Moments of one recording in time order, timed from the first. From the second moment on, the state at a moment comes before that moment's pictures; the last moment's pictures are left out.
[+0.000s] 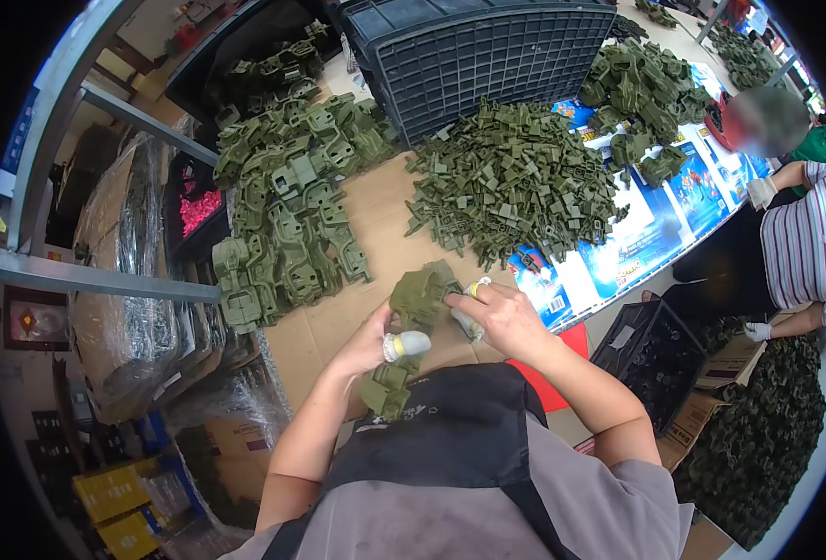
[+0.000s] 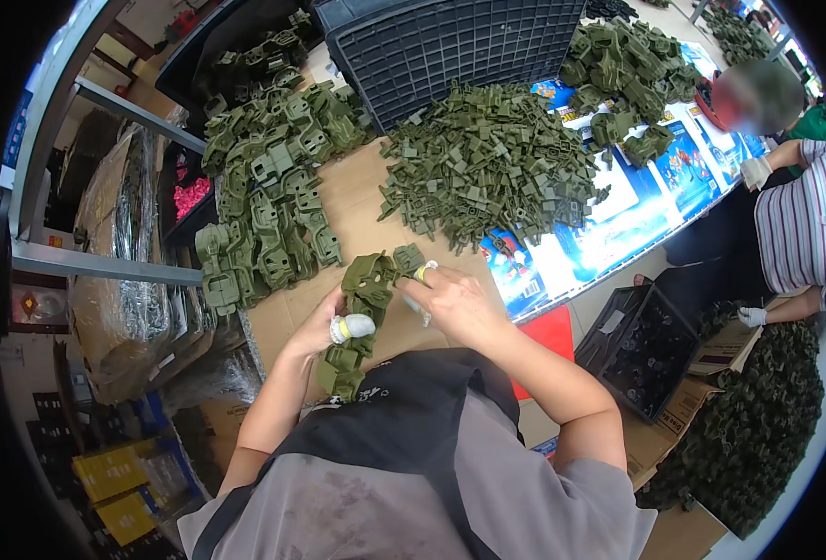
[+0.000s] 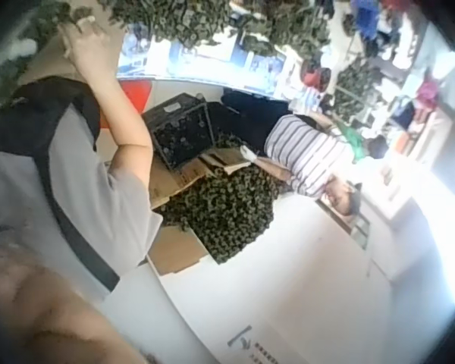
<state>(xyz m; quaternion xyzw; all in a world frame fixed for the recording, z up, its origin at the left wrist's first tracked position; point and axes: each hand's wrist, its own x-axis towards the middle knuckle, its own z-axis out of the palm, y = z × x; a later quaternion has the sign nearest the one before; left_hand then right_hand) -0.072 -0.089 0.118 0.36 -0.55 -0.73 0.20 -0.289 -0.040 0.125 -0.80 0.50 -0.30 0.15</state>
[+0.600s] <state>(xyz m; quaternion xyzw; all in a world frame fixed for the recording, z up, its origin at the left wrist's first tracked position) -0.076 -0.085 0.120 0.35 -0.60 -0.70 0.16 -0.292 -0.043 0.123 -0.81 0.46 -0.25 0.24</state>
